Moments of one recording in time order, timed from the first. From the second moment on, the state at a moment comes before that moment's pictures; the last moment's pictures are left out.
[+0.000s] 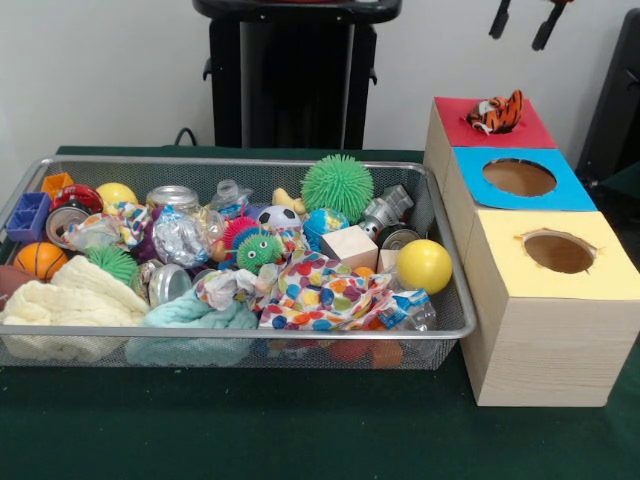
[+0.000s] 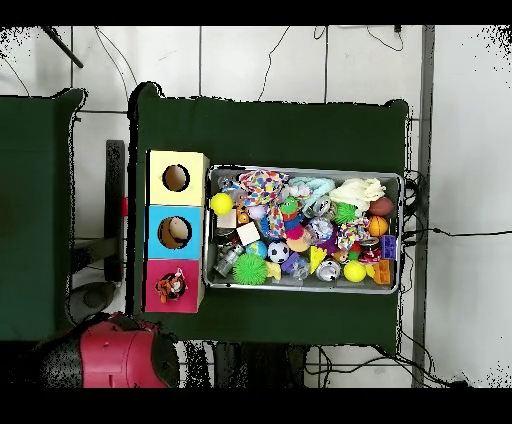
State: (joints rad) arm 0.55 -0.87 -0.38 1.96 0.20 0.68 2.05
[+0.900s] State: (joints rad) arm 0.37 -0.89 -0.36 1.95 0.20 0.60 2.05
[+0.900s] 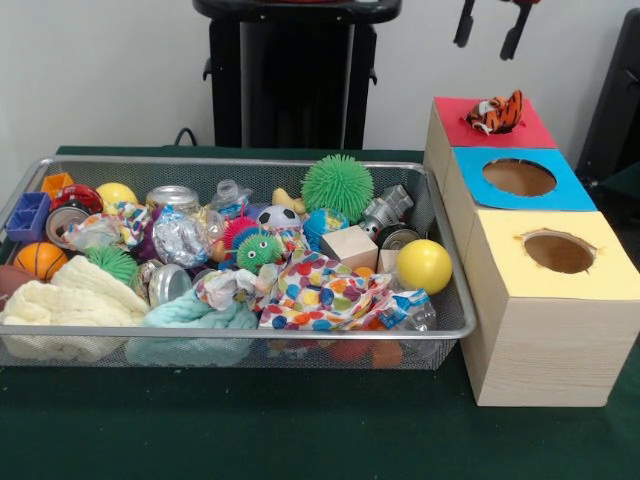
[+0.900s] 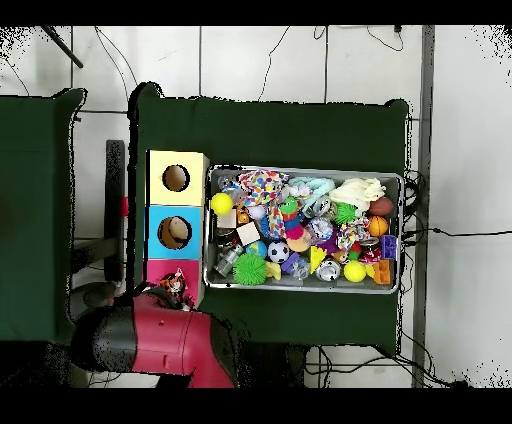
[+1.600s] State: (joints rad) arm 0.39 -0.81 -0.34 1.95 0.20 0.50 2.05
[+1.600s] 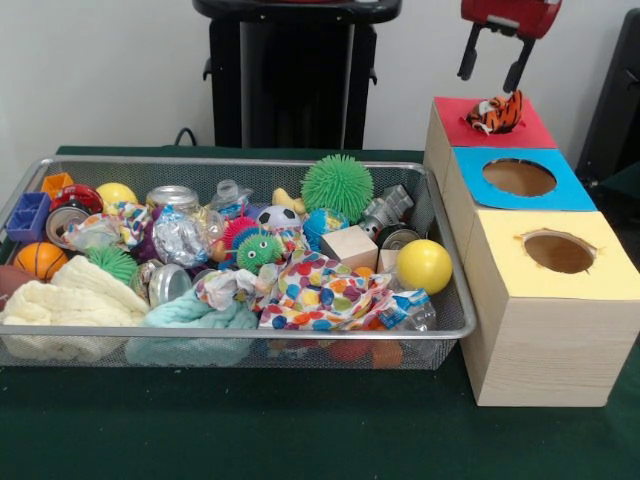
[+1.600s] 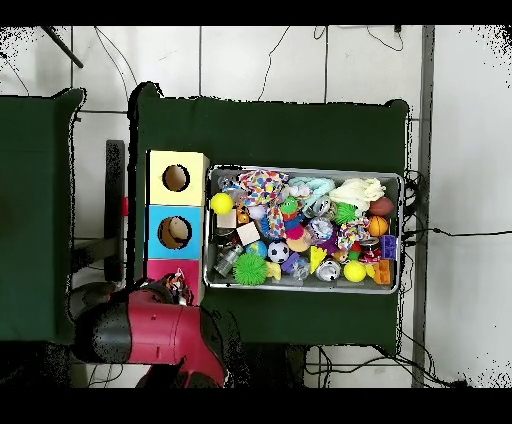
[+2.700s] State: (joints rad) arm 0.39 -0.69 -0.33 1.95 0.20 0.34 2.05
